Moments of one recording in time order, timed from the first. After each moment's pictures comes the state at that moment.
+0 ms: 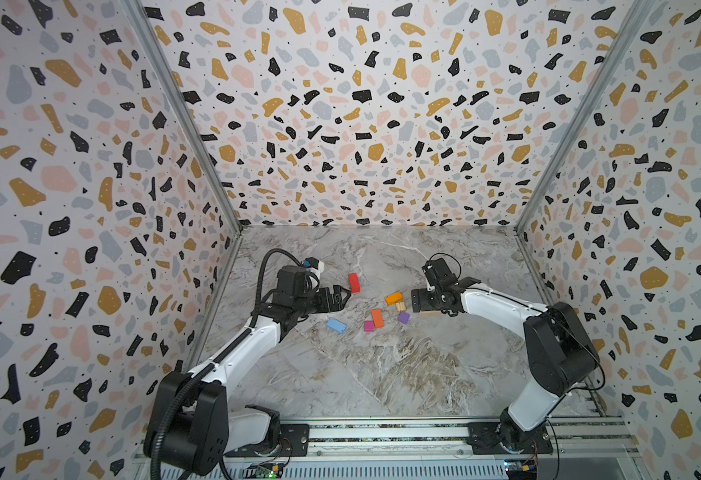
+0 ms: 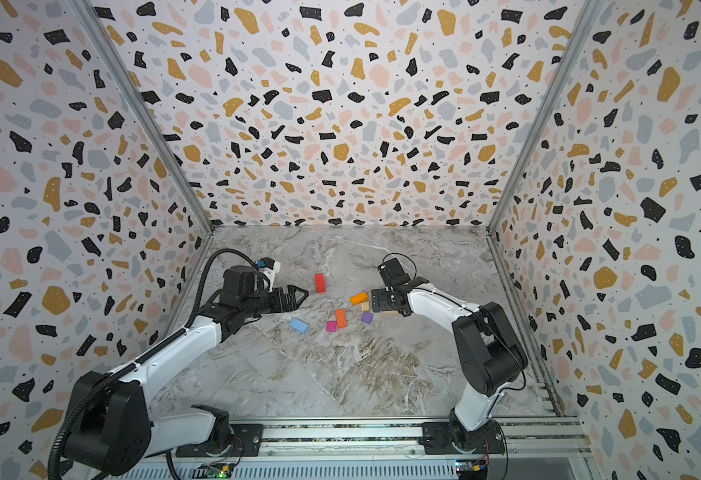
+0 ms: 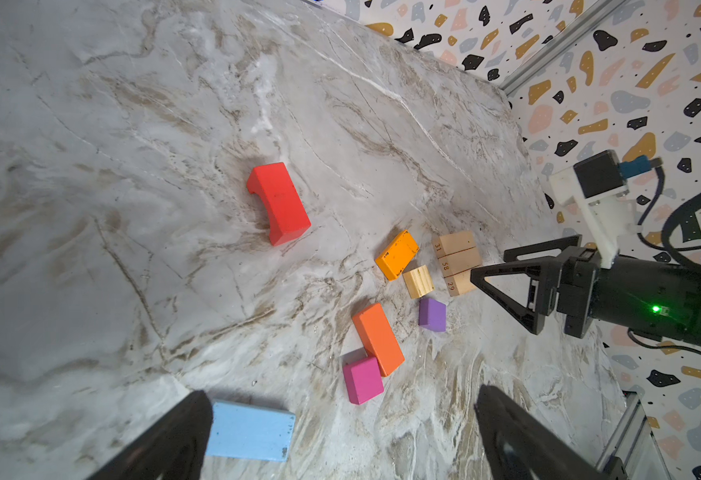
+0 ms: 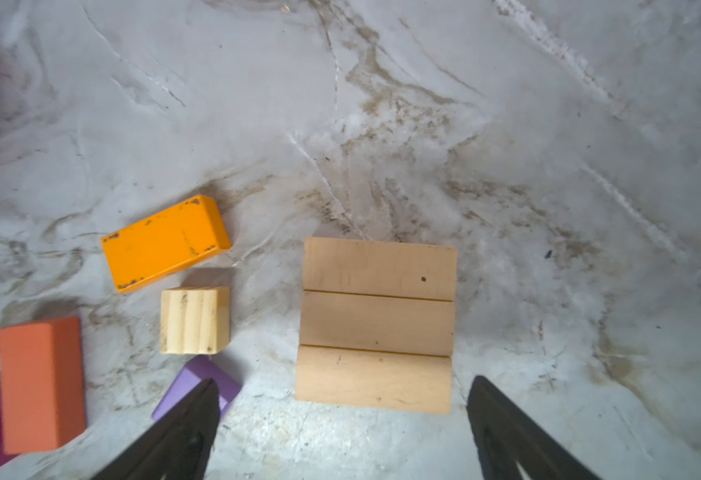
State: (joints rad) left arm -0.27 1.27 0.77 -0.18 0.41 -0.37; right arm 0.51 1.69 1.10 -0.46 0.11 0.33
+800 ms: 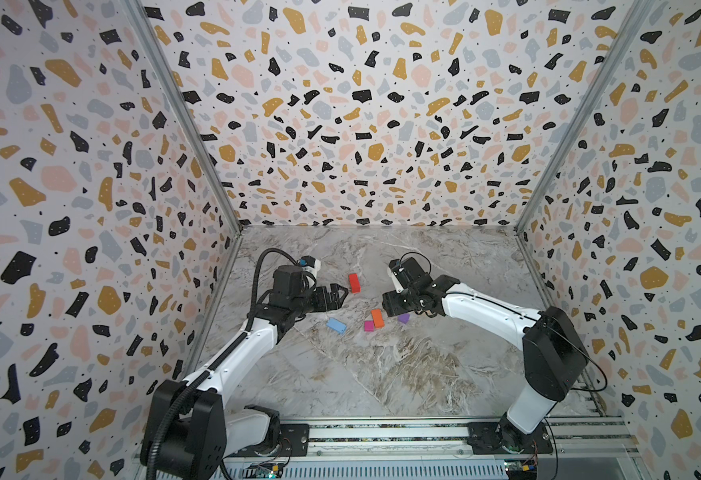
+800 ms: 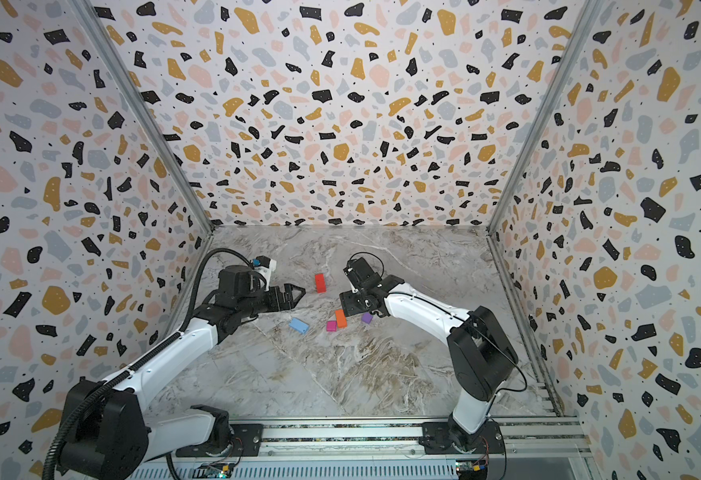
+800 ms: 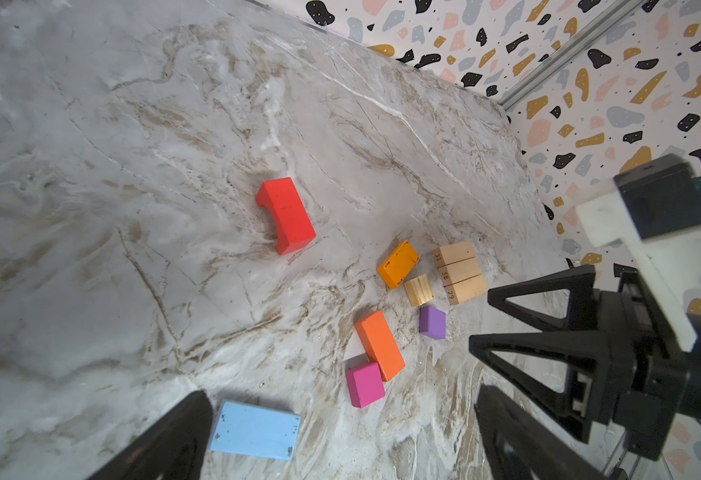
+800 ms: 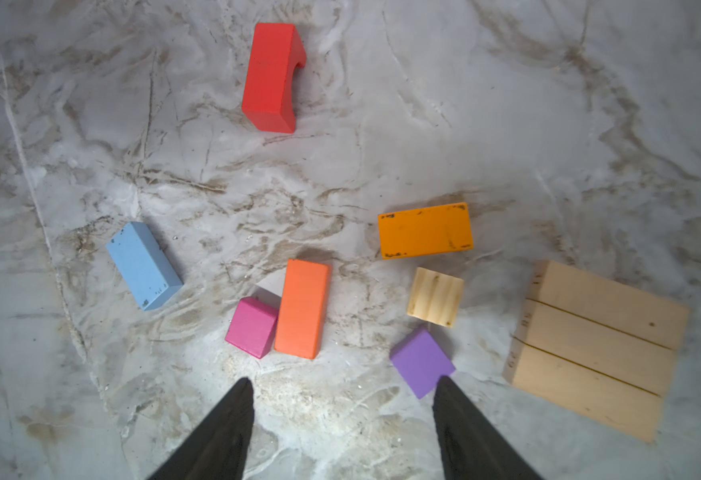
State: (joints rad) left arm -0.25 1.24 0.77 -0.19 0.40 -0.37; right arm 0.76 1.74 1.28 -0.54 0.02 0.35
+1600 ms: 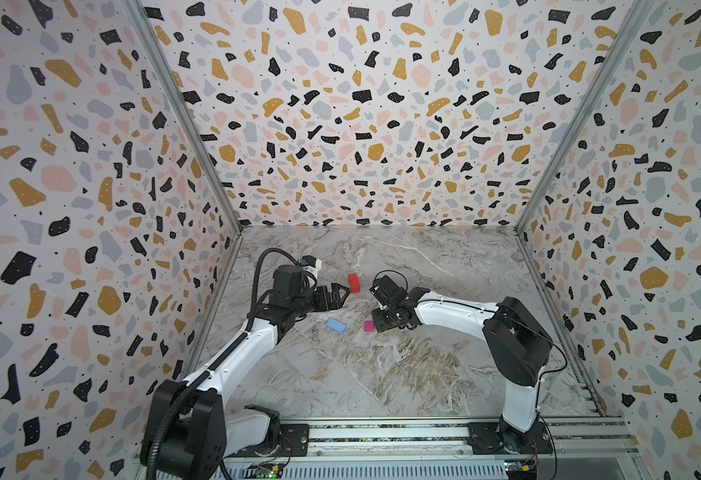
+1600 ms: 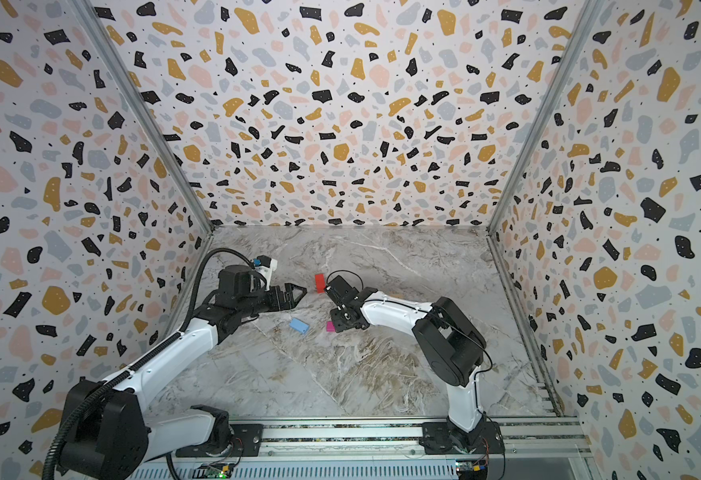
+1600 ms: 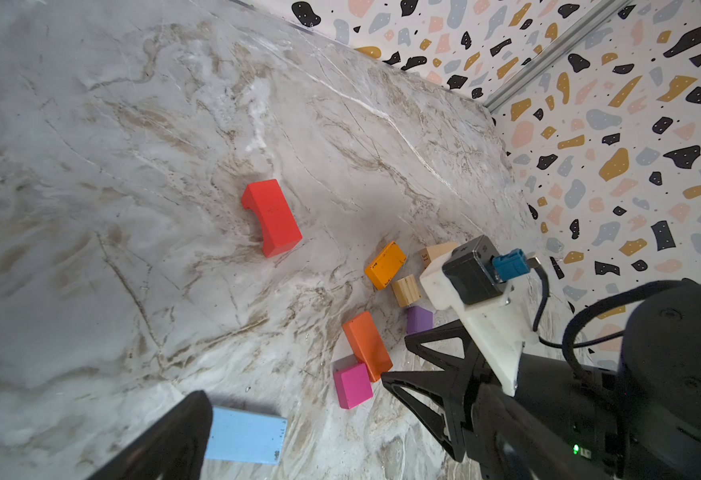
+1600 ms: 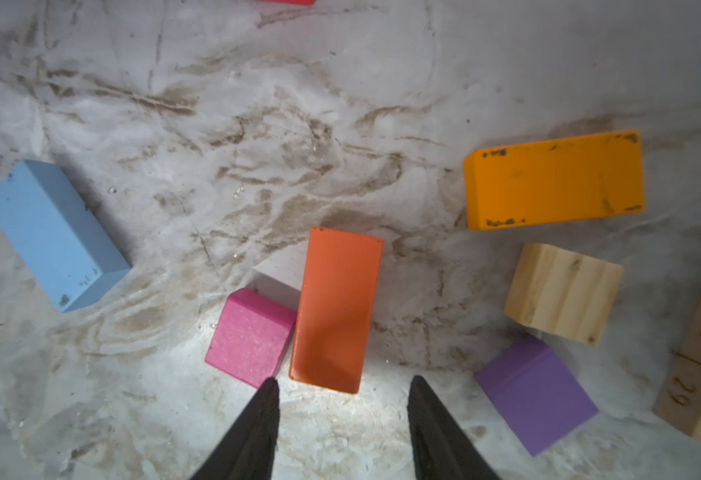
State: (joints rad) left arm -0.25 1.24 0.77 -0.17 0.43 -0.38; right arm 0.85 1.91 1.30 -0.51 0.07 0.41
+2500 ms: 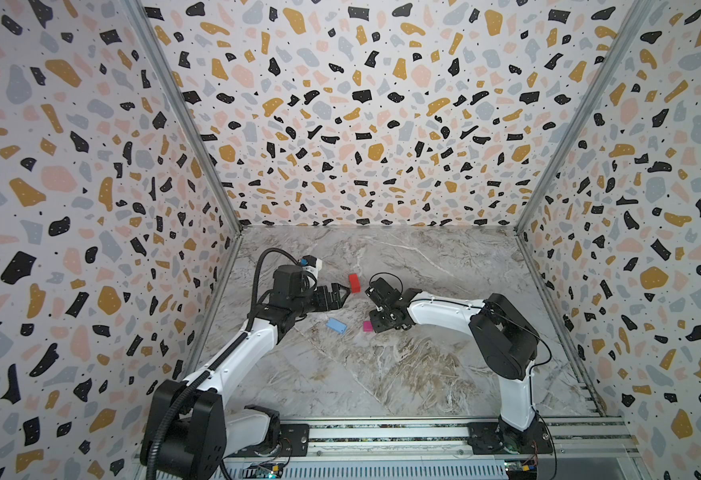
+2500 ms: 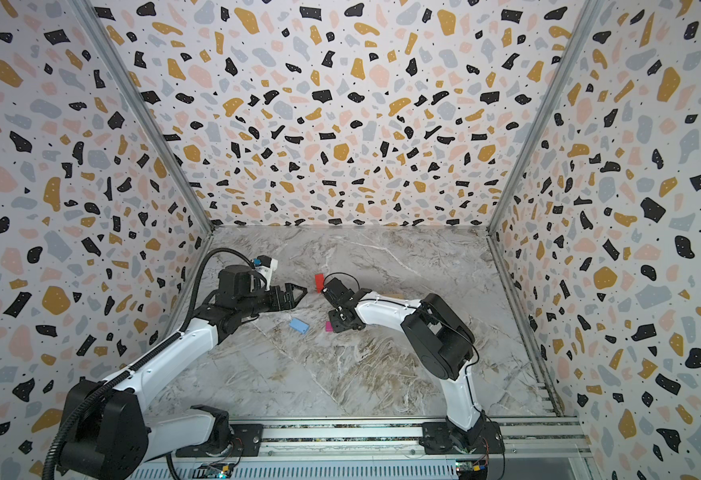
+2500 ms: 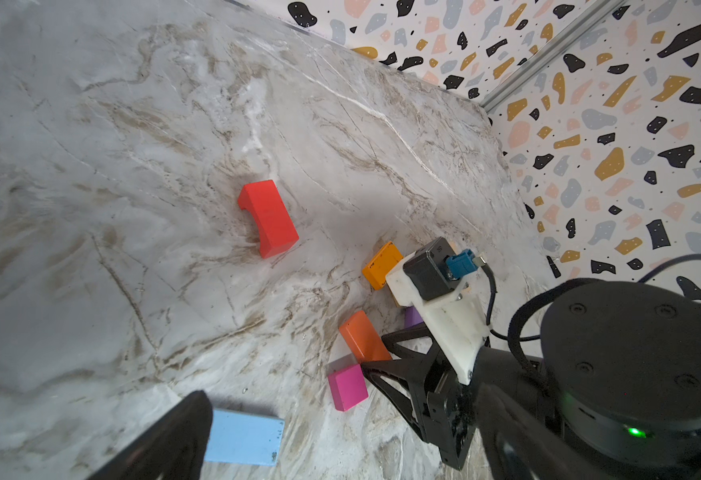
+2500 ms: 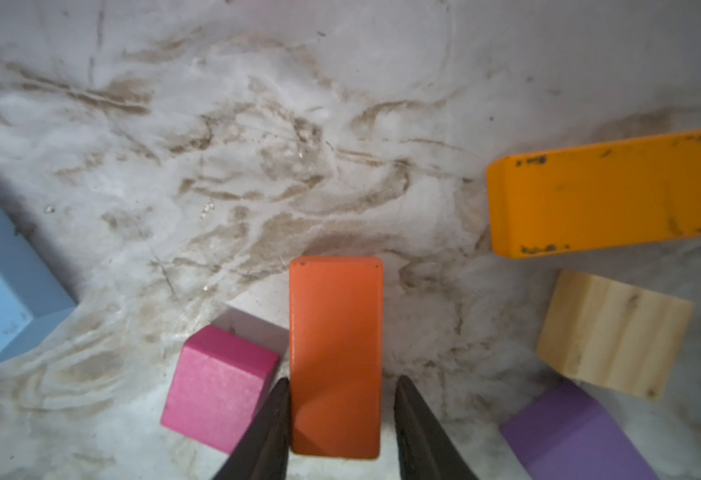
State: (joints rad) left arm -0.25 1.24 0.77 -0.16 0.44 -0.38; right arm 0.85 1.99 1.33 -0.49 0.10 0.43
